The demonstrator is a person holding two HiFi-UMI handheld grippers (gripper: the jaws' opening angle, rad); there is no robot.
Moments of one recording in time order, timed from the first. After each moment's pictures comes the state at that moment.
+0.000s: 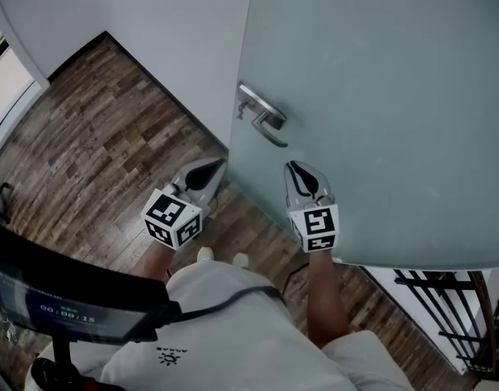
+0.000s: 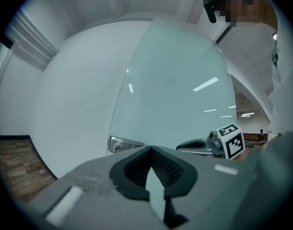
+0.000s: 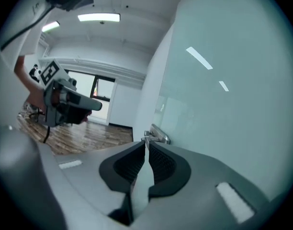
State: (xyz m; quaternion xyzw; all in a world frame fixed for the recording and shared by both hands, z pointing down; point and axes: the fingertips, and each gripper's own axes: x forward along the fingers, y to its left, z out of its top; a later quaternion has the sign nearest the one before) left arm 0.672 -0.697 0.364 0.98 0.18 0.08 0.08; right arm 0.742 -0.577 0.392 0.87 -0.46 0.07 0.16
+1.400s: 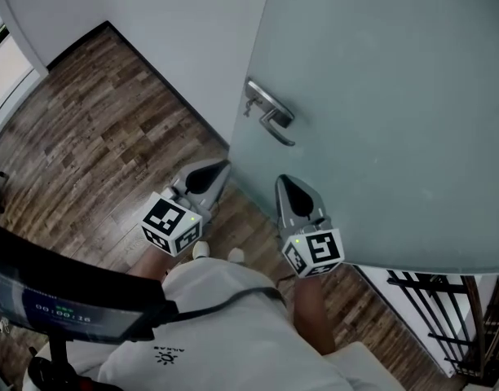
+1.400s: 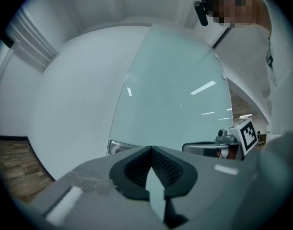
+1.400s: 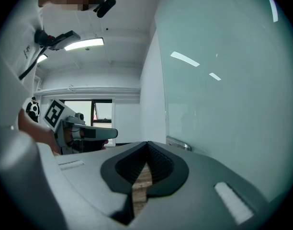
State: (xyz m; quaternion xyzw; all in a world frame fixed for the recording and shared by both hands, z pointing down) left arm 0.652 -0.695 0.350 0.98 0.19 0.06 0.08; right arm 0.679 -0.595 0.351 0.88 -0.48 0.07 0.01
